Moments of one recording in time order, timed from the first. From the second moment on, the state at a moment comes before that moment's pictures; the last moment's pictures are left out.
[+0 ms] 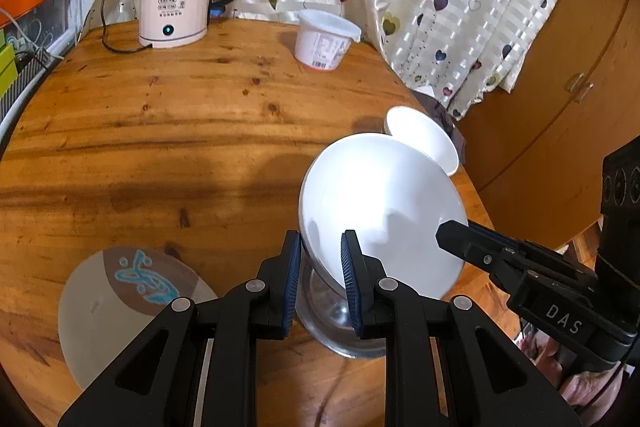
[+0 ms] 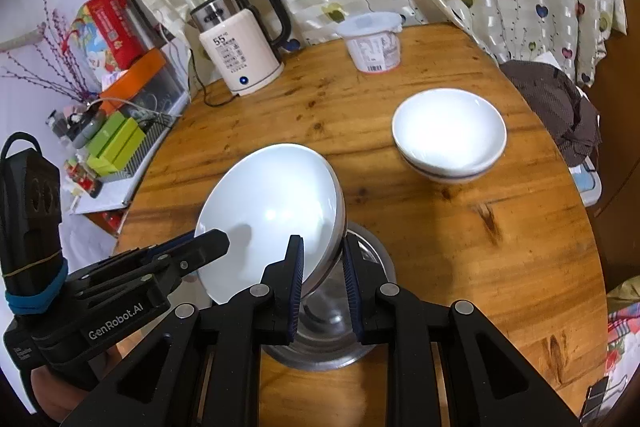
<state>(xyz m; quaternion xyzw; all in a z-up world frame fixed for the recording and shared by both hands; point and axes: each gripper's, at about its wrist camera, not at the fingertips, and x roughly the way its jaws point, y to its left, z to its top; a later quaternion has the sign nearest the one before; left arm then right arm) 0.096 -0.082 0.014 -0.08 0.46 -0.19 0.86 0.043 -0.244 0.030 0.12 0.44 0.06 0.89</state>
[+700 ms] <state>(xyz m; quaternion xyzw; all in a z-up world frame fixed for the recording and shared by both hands) 0.086 -0.094 -0.012 -0.07 0.50 -0.19 0.84 0.032 -0.253 0.006 0.12 0.47 0.05 0.87</state>
